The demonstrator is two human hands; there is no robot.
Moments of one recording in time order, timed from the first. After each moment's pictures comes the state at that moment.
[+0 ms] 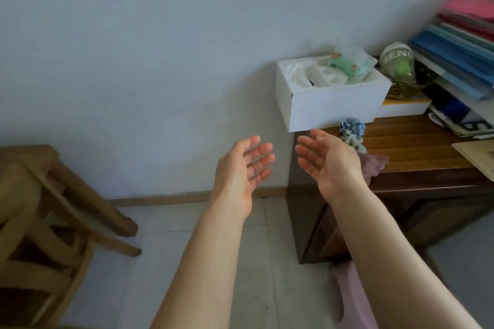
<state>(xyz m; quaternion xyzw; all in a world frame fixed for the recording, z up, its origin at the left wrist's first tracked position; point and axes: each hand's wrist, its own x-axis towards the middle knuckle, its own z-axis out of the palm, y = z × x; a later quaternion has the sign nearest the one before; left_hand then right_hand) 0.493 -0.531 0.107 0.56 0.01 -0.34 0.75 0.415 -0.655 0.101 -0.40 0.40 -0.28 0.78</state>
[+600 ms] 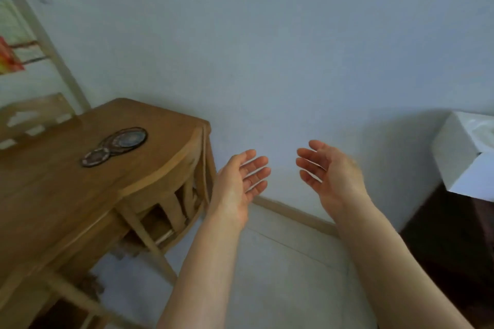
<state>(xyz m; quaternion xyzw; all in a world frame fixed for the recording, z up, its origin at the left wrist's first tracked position) 0.561 -0.251 0.139 0.54 0.12 -0.11 0.82 0.545 -0.405 0.146 -0.50 0.22 -0.09 0.83</state>
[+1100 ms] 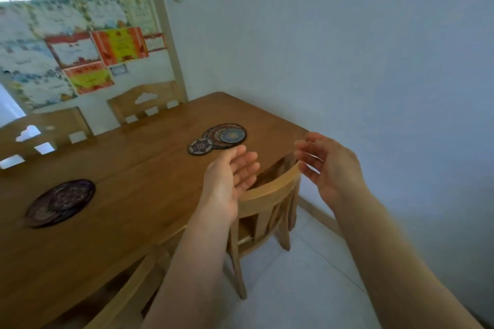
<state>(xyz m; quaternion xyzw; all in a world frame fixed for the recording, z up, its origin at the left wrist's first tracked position) 0.630 0.015 0.150 0.53 0.24 0.06 0.81 0.671 -0.144 0.155 -0.53 0.11 0.04 0.84</state>
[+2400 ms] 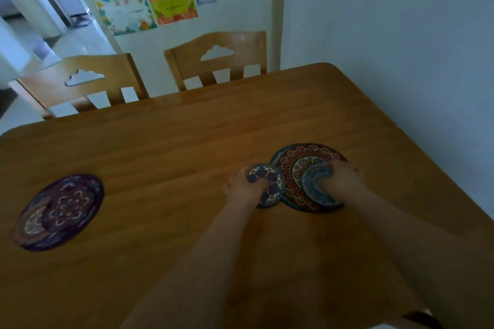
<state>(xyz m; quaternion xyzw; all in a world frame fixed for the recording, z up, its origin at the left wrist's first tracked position) 1.029 0.279 -0.061 0.71 0.50 -0.01 0.50 1.169 0.122 -0.053 -0.94 -0.15 0.27 0.16</state>
